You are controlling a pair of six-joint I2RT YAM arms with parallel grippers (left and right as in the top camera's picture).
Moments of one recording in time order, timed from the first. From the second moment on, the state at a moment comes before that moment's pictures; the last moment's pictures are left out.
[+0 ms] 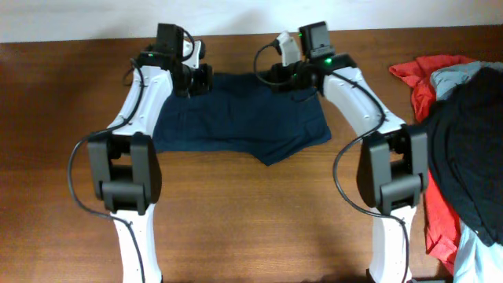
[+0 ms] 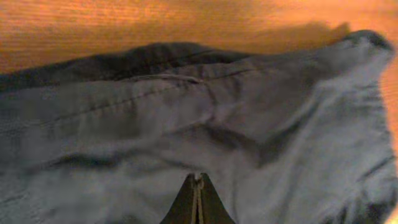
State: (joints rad) left arm -0.13 2.31 1.98 -0.78 0.38 -0.16; right arm 0.25 2.24 1.87 -0.55 -0.54 0.12
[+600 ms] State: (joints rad) left arm -0.13 2.41 1.98 -0.65 0.23 -0.16; right arm 0.24 2.44 1.87 -0.32 -0.31 0.19
